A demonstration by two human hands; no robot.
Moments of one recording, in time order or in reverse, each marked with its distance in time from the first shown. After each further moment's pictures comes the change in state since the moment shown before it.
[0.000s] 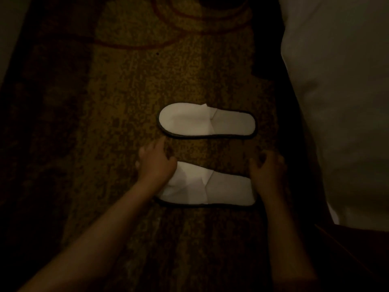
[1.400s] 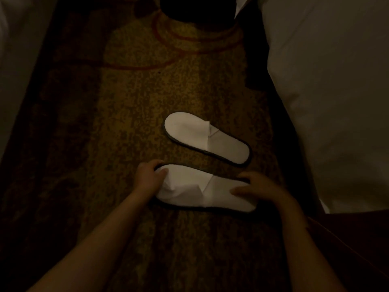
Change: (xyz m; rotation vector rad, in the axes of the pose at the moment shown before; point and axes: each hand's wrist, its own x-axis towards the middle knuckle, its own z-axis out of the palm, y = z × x) left_hand 0.000 -0.035 -0.009 -0.159 -0.018 -0.016; right_hand -0.008 -0.002 -0.019 0.004 -0.736 -0.170
